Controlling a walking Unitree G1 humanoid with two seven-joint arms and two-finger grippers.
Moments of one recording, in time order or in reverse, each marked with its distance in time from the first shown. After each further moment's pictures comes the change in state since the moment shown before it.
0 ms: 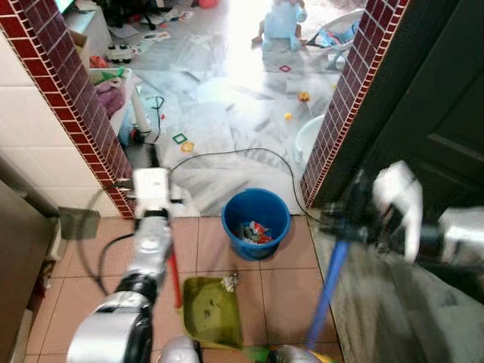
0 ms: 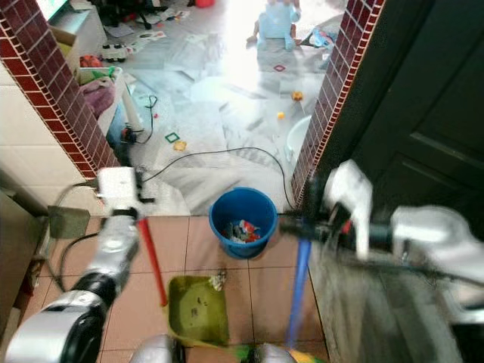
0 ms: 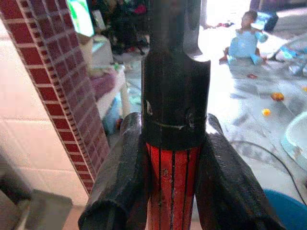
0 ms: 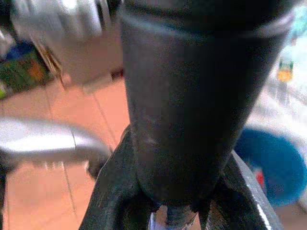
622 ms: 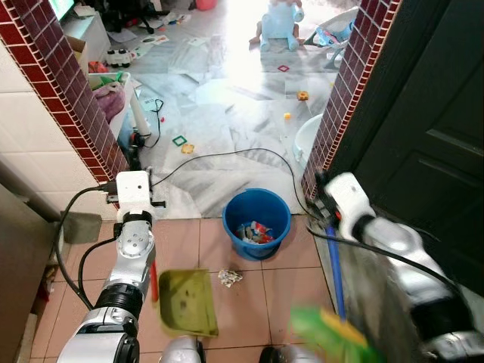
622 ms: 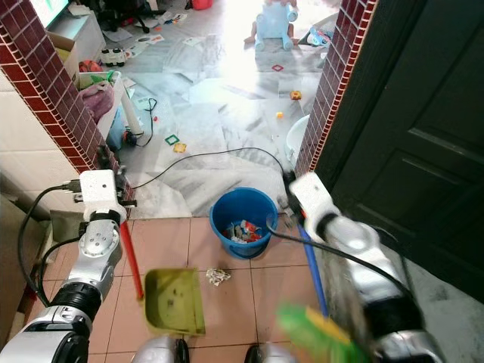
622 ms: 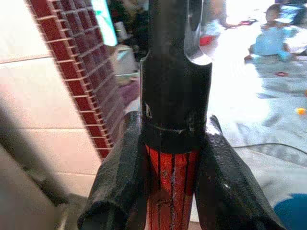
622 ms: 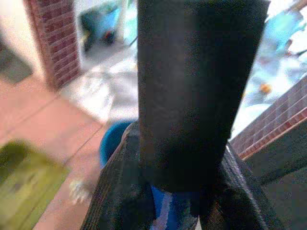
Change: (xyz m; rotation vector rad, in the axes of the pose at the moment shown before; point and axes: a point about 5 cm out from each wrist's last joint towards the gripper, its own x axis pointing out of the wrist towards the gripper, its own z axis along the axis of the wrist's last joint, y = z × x) left arm -0.006 0.024 -0.001 0.083 0.004 0.110; right arm 0.079 -0.047 -0.022 -0.094 -0.072 -0.674
